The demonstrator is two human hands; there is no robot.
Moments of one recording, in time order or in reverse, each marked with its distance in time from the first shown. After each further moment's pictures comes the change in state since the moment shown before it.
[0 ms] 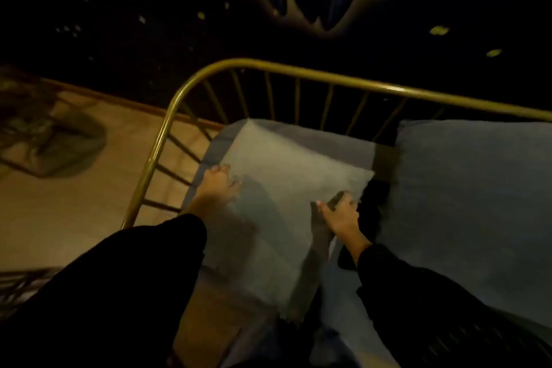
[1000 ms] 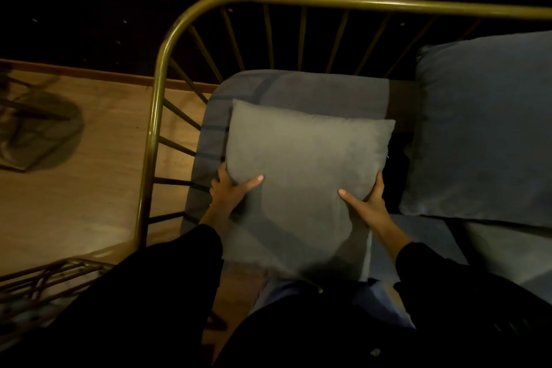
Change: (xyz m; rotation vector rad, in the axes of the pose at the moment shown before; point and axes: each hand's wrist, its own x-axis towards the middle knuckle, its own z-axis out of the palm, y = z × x) left_hand -0.022 -0.067 0.057 -0.603 -0.249 -0.459; right_hand -0.040 0.069 0.056 0.439 0.095 0.122
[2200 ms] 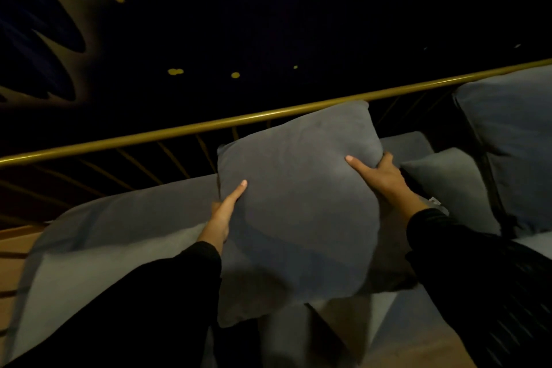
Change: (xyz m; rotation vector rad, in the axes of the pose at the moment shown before) left_hand -0.101 0.315 0.348 -0.491 -0.329 0.102; right_hand 0.120 -0.085 -0.469 -0.145 0.429 0.079
